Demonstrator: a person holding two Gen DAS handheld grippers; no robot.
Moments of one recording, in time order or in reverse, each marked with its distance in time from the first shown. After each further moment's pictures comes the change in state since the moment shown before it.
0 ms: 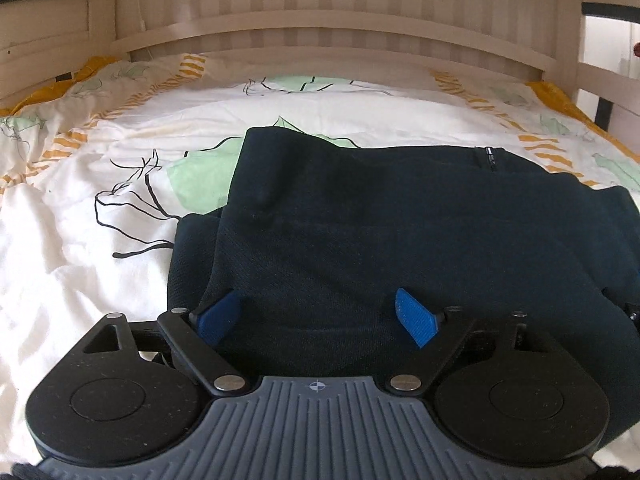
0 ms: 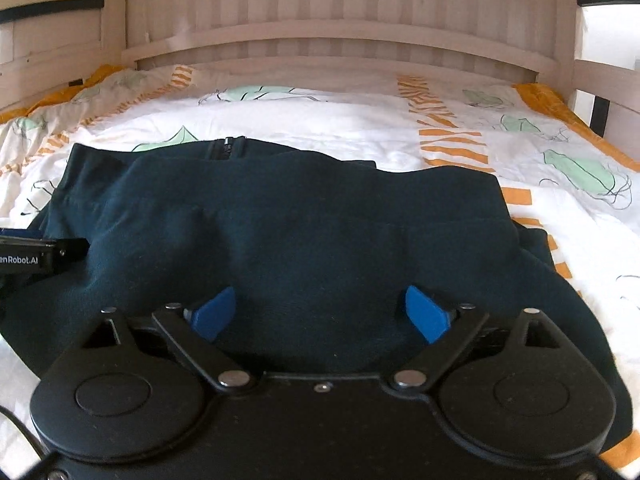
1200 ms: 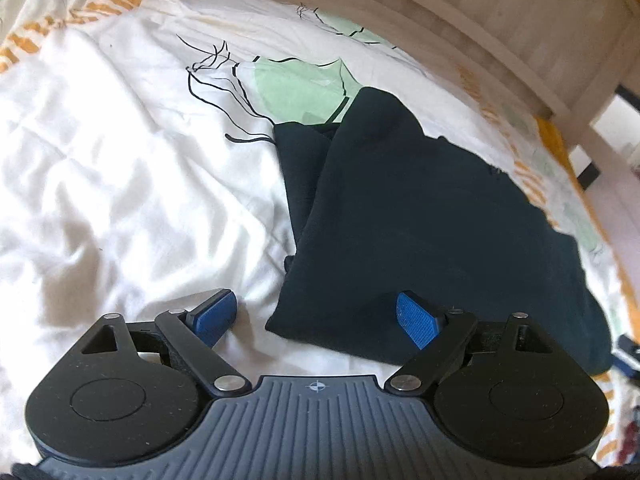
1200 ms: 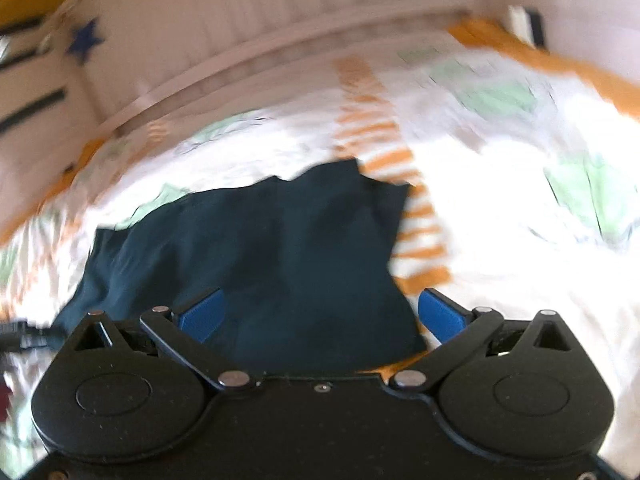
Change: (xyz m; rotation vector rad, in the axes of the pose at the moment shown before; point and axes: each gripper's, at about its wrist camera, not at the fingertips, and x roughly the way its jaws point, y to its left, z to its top) left arm -0.042 0.103 -0.016 -0.342 0.231 -0.208; right arm -0.076 -0.132 -0.012 0.395 0.086 0.120
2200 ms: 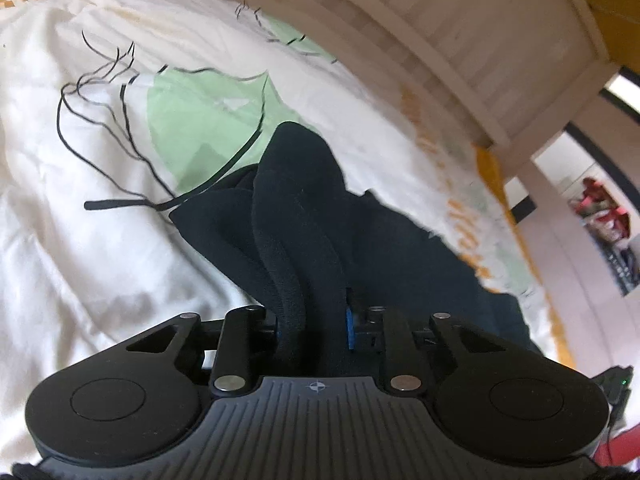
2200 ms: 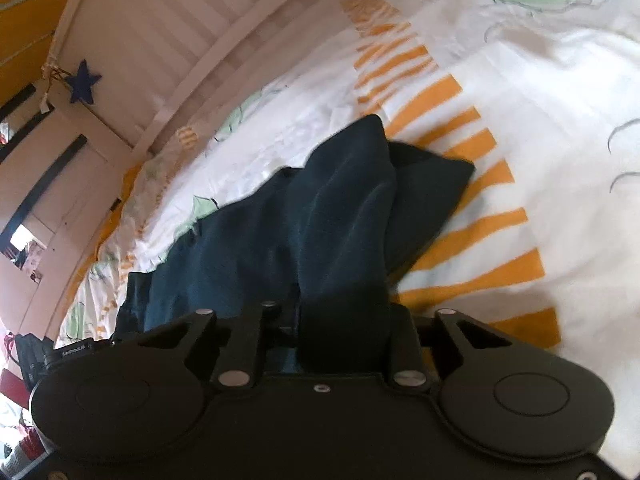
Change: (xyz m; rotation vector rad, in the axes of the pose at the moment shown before) left arm 0.040 -0.026 0.055 -0.071 -0.015 -0.265; right arm 0.079 -0.008 0.033 0.174 0.112 0.256
